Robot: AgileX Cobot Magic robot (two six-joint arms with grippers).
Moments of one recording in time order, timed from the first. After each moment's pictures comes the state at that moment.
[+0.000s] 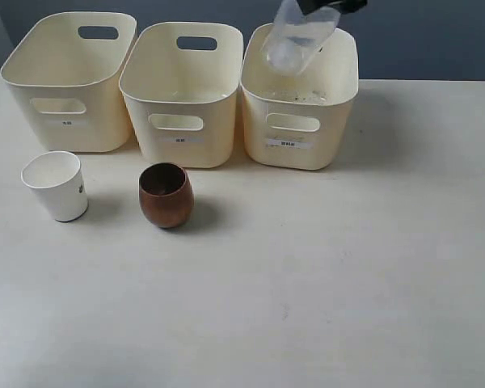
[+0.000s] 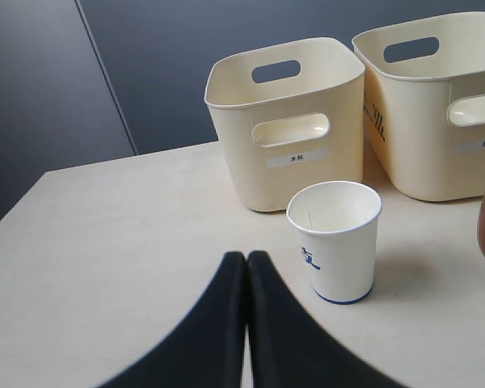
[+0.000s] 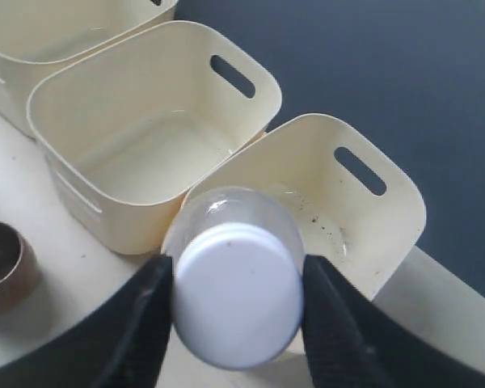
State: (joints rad) left arm 0.00 0.00 0.00 0.08 0.24 0.09; right arm 0.49 1.45 -1.40 -0.02 0.65 -0.25
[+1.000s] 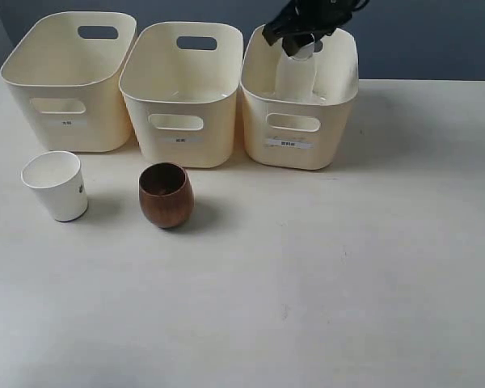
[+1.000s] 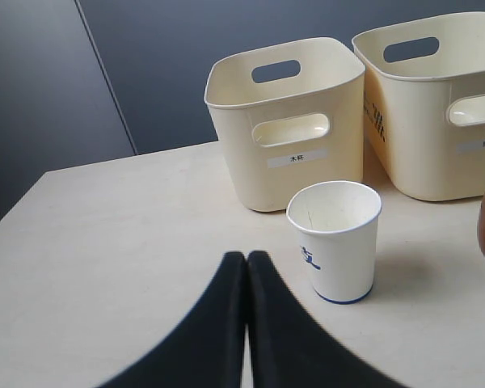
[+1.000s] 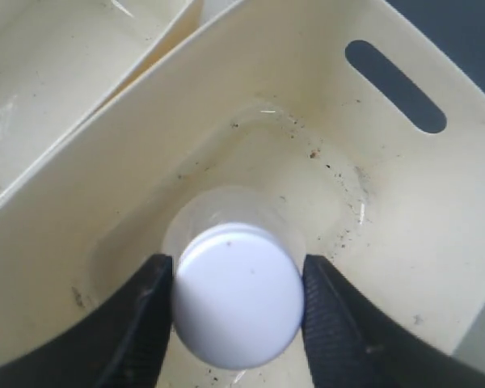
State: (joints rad) left arm 0.00 0.00 0.00 0.08 0.24 0.09; right arm 0.35 2.24 -2.18 0.02 1.04 -0.30
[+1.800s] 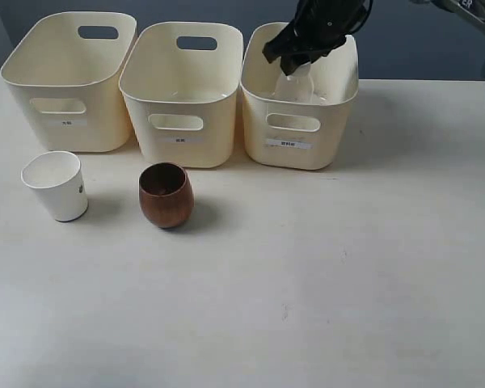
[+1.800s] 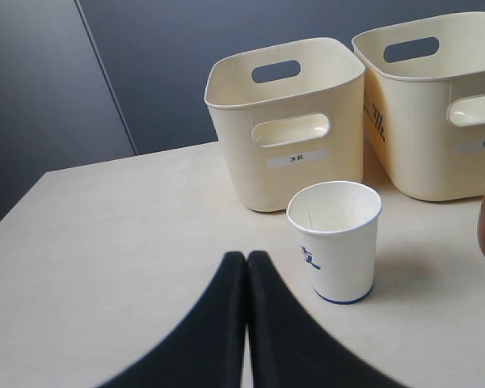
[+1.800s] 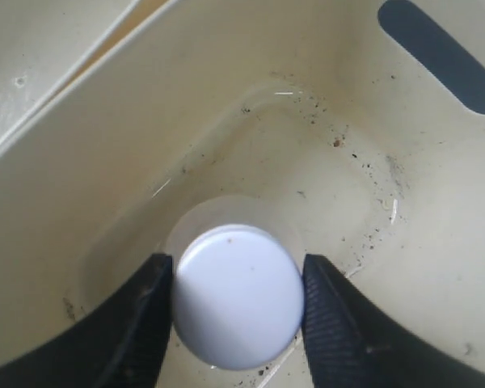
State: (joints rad) left arm 0.00 0.00 0.00 0.08 0.24 0.09; right arm 0.33 2.32 -2.20 0.08 1.02 -0.31
